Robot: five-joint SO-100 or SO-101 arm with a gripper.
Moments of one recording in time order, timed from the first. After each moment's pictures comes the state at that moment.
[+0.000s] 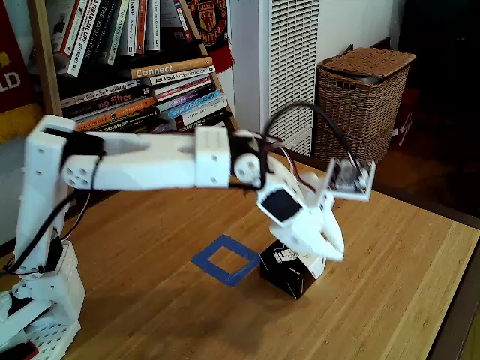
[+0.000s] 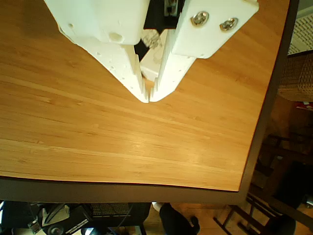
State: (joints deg) arm 40.4 67.7 74.4 42.8 -53.4
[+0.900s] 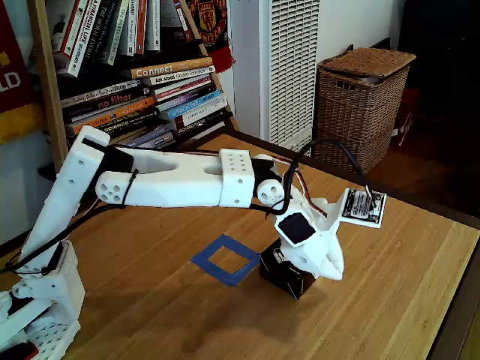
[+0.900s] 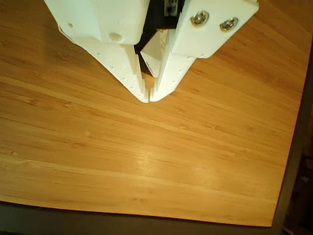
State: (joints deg) arm 39.1 55.0 66.3 44.8 -54.9
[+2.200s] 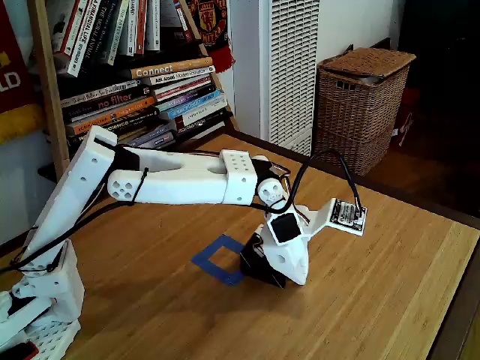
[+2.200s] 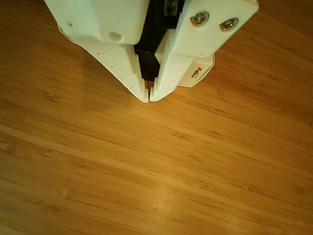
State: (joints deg) arm 34.7 52.3 66.3 57.0 -55.5
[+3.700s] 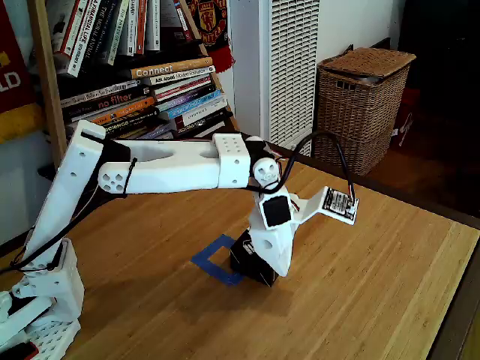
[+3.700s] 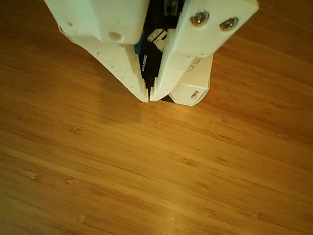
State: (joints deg) arm 34.1 57.4 64.2 70.8 -55.7
